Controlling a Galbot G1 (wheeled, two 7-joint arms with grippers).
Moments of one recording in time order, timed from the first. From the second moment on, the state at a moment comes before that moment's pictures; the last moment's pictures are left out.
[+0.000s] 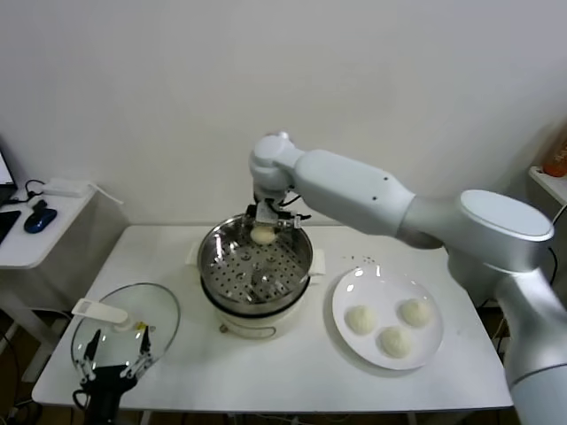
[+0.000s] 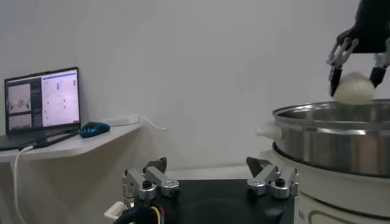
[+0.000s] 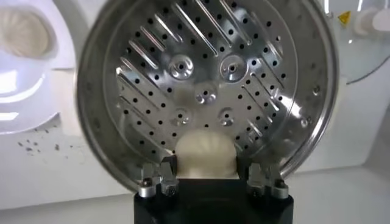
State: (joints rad) left arm 1.82 -1.54 -0.79 -2.11 -0.06 -0.14 0.01; right arm 0.38 1.48 -0.97 1.00 -0.57 0.56 -1.18
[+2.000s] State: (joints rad) left arm 1.81 -1.54 -0.78 -2.09 -0.10 -0.14 0.00; right arm 0.62 1.14 -1.18 1.16 -0.05 0.33 -1.27
